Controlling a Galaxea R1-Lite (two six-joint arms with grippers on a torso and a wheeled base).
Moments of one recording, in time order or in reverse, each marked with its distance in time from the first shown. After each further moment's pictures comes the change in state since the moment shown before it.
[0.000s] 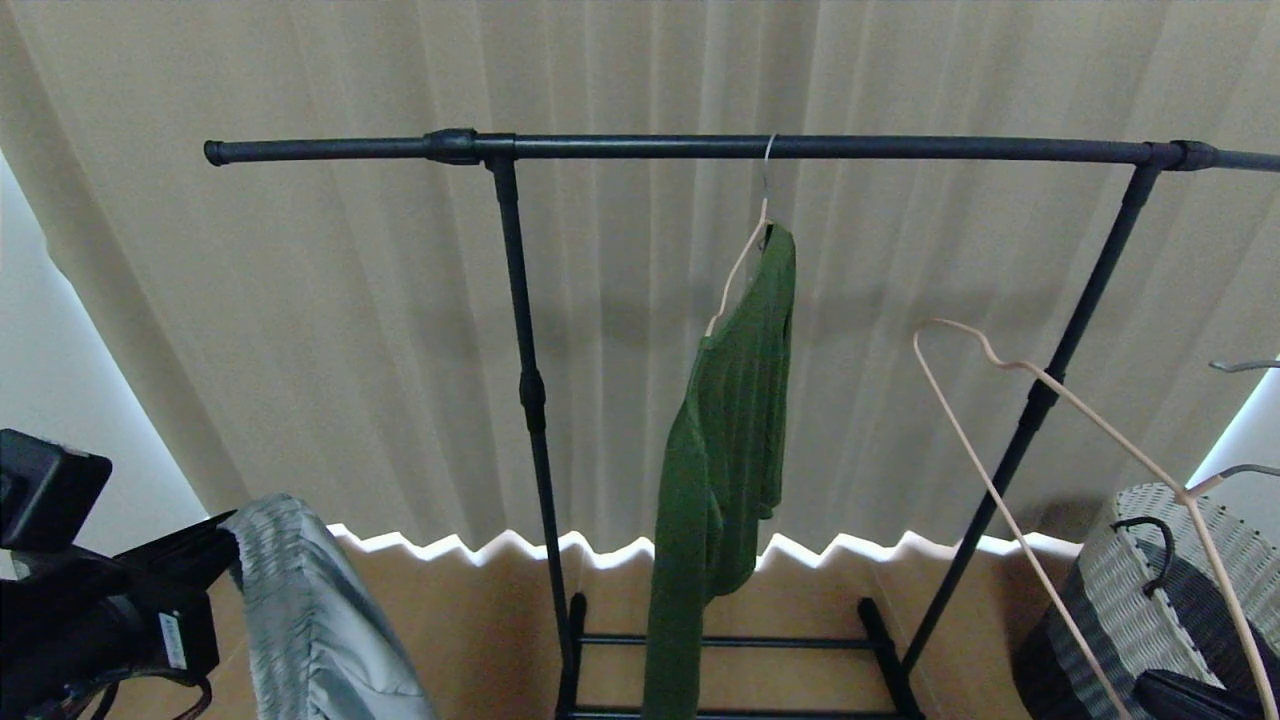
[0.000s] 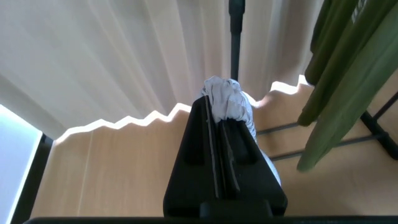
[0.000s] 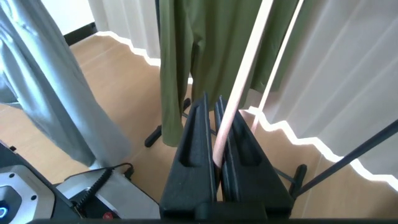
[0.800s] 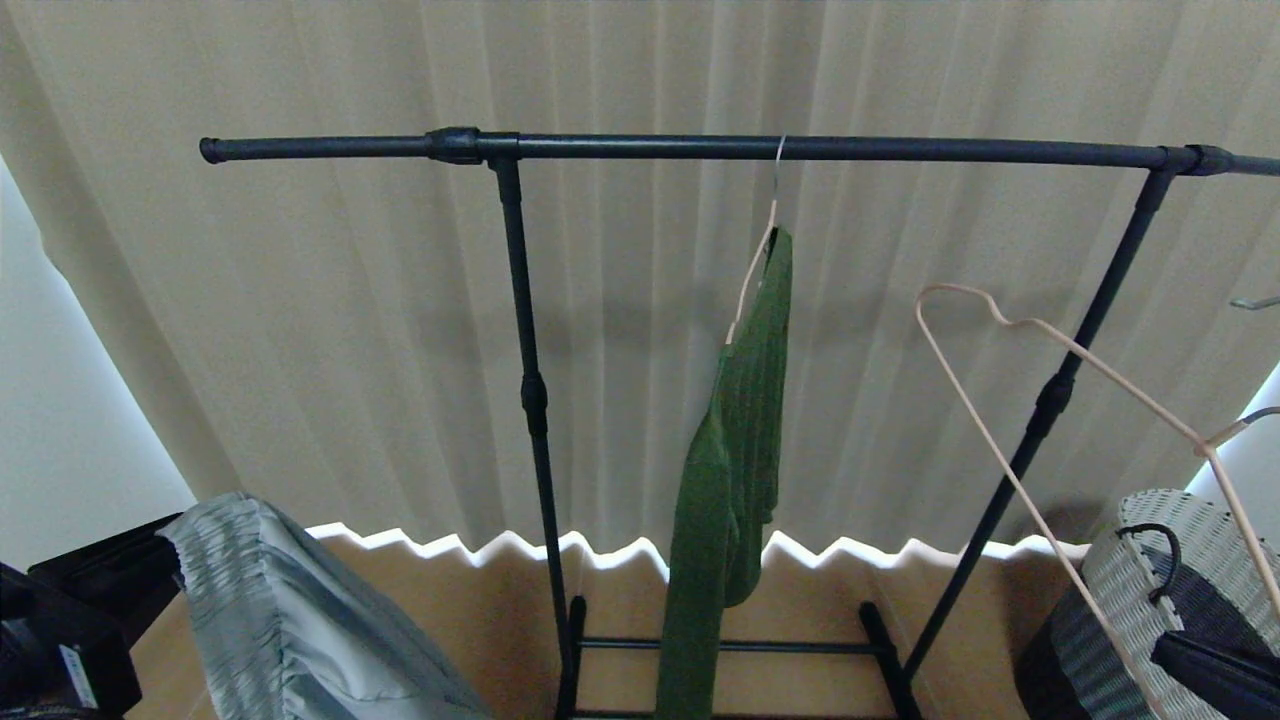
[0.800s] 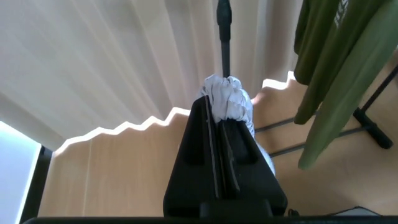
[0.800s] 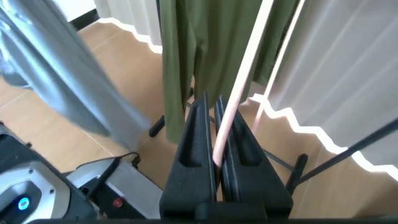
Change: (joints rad) left arm -0.003 -0.178 -0.098 0.244 -0.046 0.013; right arm -0.002 0.007 -0.128 0.106 0.000 -0.012
